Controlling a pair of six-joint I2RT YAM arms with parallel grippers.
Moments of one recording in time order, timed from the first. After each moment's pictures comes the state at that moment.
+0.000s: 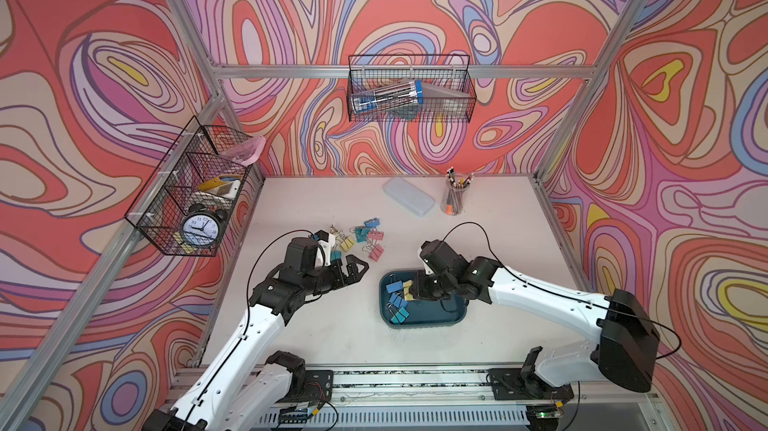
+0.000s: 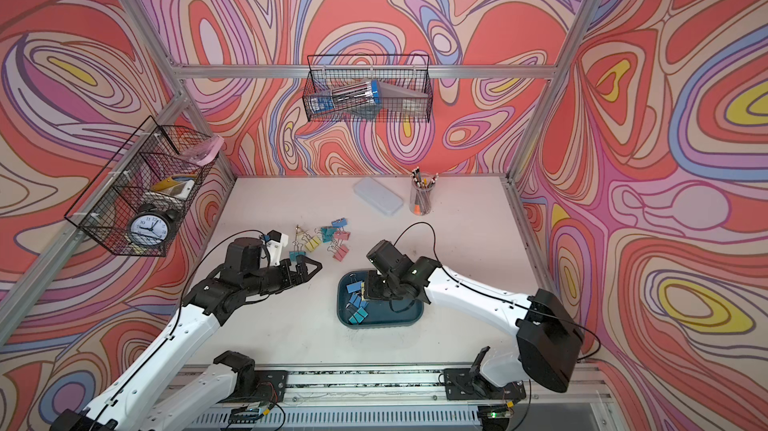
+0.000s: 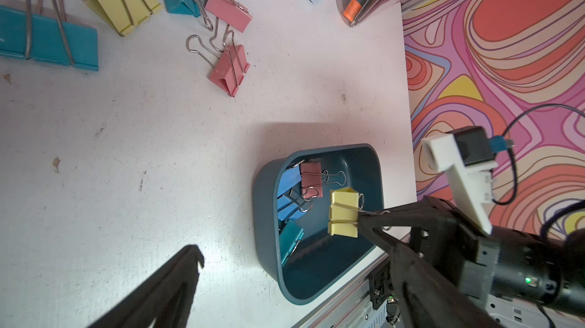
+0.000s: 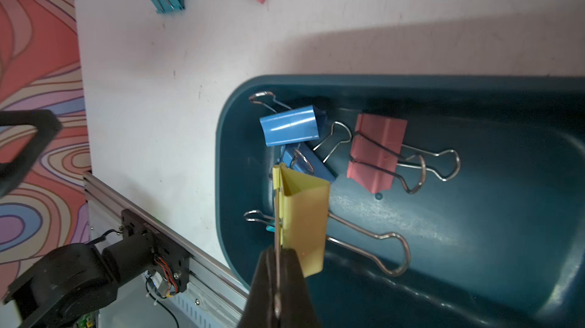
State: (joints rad) left arm -0.29 0.88 0.71 -0.57 0.44 -0.65; right arm 0.89 1.44 0.97 -0.54 -0.15 0.86
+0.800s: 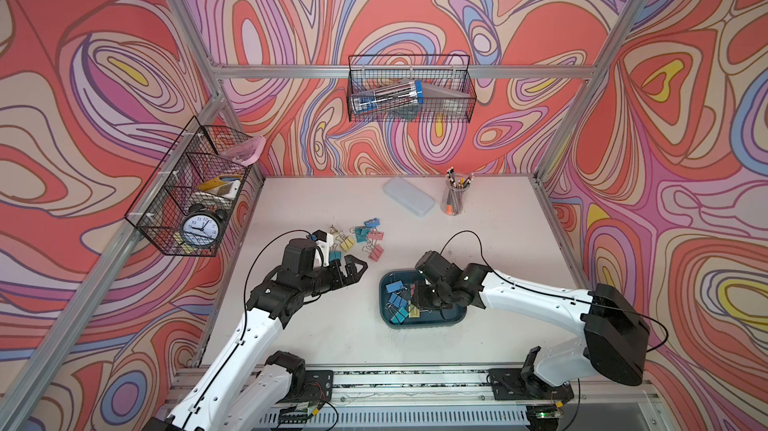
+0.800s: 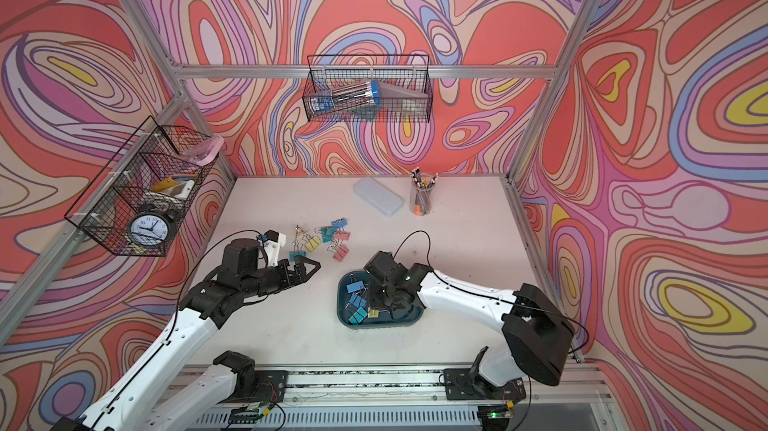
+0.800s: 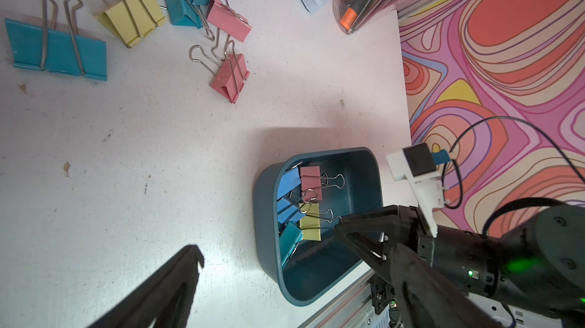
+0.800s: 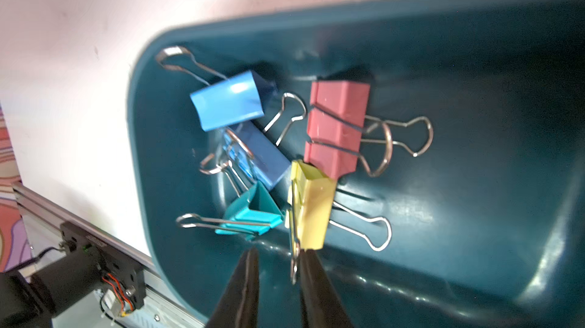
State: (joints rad) left arm -0.29 0.85 0.71 -0.57 0.42 -0.64; right arm 0.91 1.47 0.98 -0.58 -0.06 0.88
